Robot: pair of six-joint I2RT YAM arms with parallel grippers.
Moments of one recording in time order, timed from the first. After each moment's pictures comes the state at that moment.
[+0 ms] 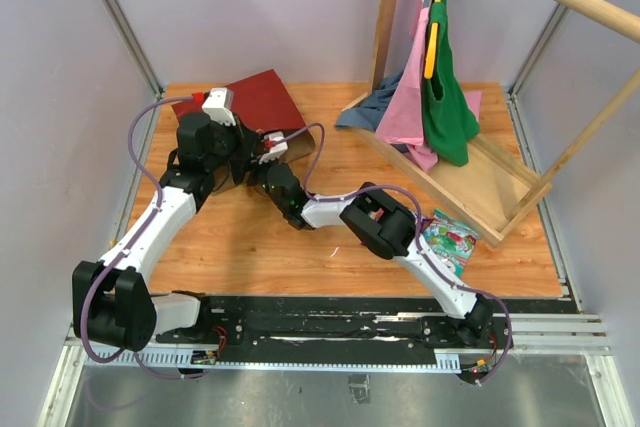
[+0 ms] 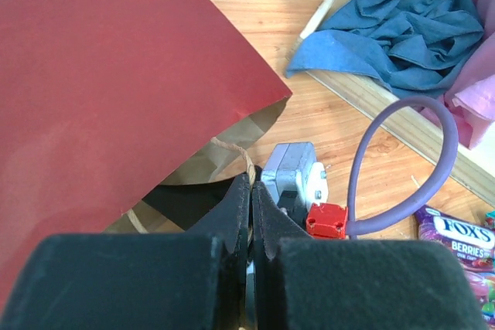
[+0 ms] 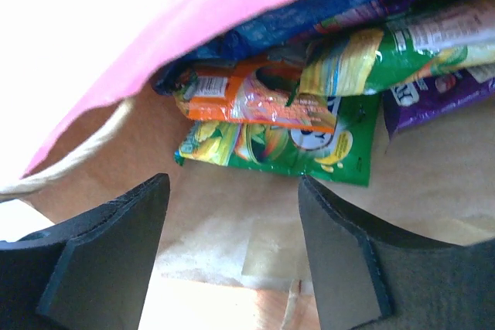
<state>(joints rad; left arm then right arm) -0.18 1.24 0.90 0.06 0.20 -0.26 0.98 2.53 1.68 0.92 0.31 0.43</state>
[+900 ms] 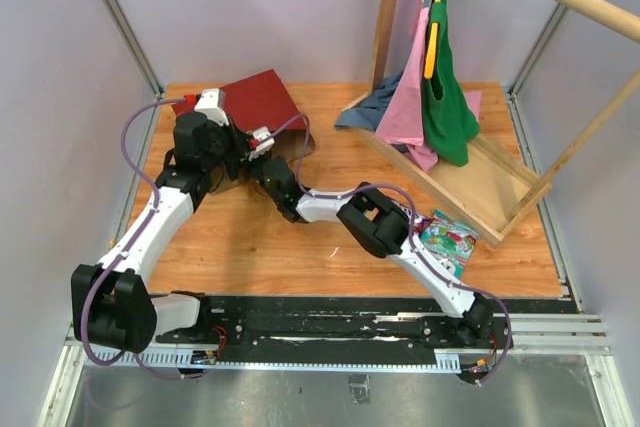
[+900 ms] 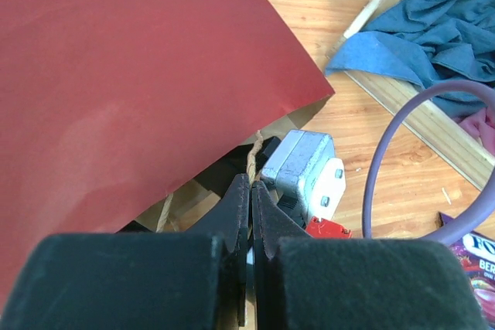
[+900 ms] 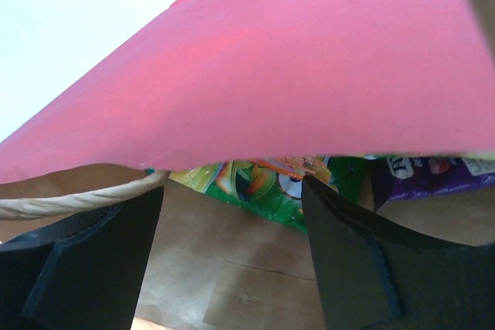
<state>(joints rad) -0.17 1.23 0.91 0.01 0.12 -0.28 0.97 2.62 1.87 0.90 0.22 0.18</state>
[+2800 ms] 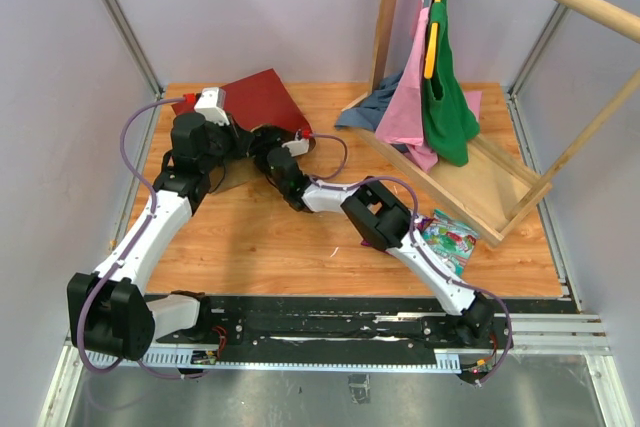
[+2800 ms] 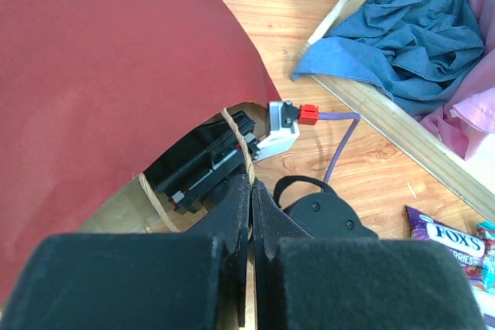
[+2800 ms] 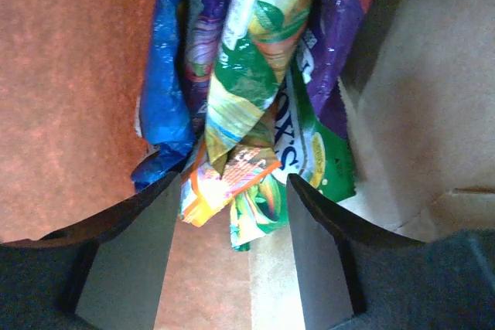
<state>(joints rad) -0.18 1.19 0.91 0.00 0.17 -0.30 0.88 2.66 1.93 0.68 0.40 1.35</state>
